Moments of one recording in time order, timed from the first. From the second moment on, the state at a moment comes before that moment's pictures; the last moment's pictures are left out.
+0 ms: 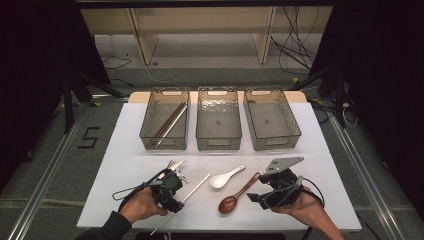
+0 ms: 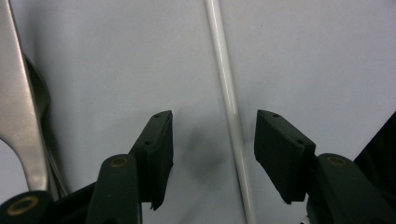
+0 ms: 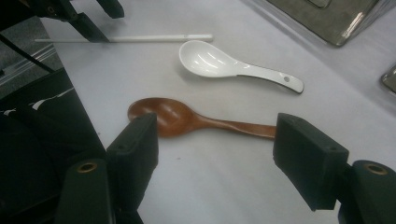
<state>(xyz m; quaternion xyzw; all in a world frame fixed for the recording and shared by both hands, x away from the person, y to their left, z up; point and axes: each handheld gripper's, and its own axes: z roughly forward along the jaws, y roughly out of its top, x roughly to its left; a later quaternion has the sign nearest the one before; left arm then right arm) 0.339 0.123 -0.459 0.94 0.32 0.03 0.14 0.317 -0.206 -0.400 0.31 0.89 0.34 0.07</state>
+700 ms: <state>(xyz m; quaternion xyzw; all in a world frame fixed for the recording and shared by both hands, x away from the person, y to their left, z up) 0.338 0.122 -0.463 0.94 0.30 0.03 0.13 0.317 -0.205 -0.400 0.31 0.89 0.34 0.07</state>
